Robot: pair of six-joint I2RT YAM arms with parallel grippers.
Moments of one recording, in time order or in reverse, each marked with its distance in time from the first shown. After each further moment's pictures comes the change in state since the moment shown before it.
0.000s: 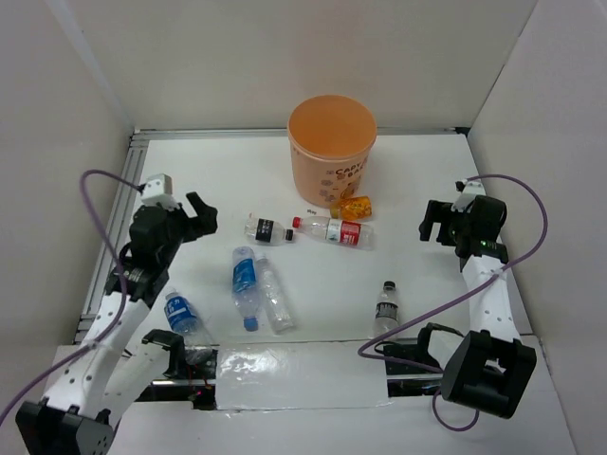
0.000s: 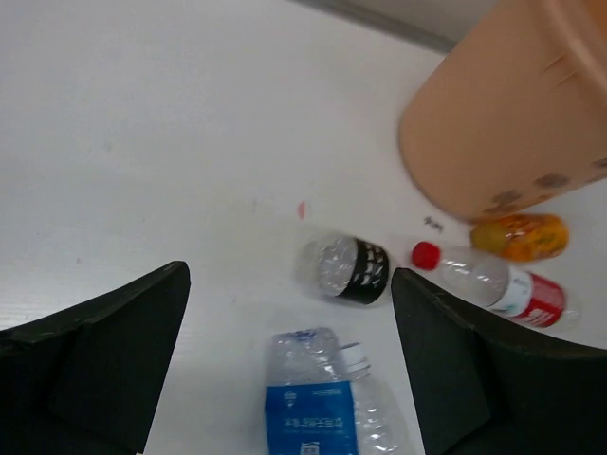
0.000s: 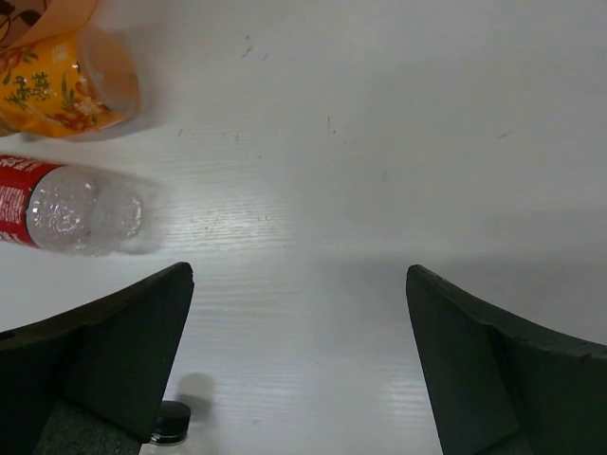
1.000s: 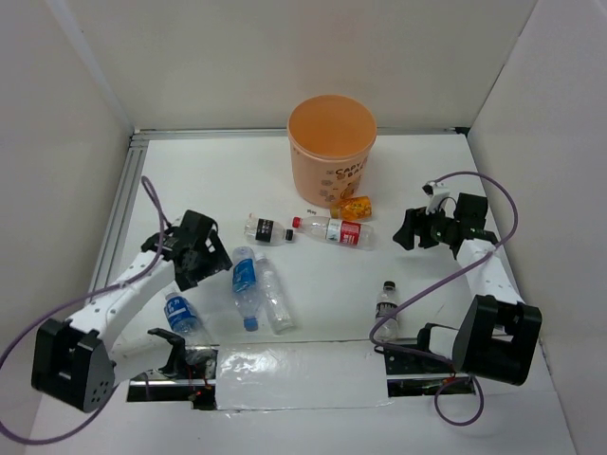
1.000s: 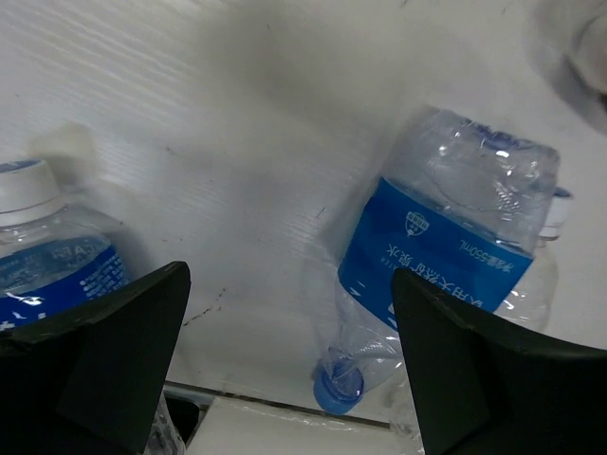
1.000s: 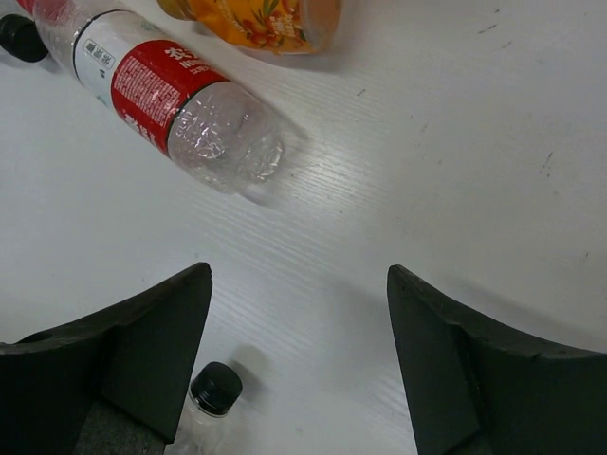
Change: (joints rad) left arm -0.097 0.271 0.084 -0.588 -0.051 -0.451; right arm 0.064 0.182 0.015 -0.014 -0.367 -0.197
